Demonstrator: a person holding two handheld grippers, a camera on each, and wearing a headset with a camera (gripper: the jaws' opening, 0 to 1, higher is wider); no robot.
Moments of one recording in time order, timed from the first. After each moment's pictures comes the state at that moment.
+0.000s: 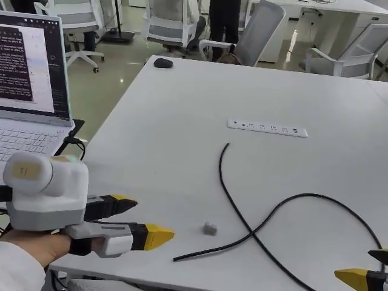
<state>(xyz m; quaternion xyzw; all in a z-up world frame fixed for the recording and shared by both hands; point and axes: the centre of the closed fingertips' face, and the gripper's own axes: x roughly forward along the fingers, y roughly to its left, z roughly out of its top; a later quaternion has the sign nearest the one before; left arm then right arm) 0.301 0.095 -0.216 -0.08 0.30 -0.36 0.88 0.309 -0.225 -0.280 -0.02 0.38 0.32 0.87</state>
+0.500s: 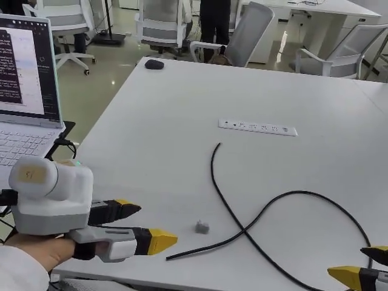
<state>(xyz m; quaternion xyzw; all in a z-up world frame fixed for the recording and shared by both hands) 0.296 0.076 -0.217 -0.08 0.30 -0.38 0.87 0.301 -0.234 -0.272 -0.01 0.37 0.31 0.88</state>
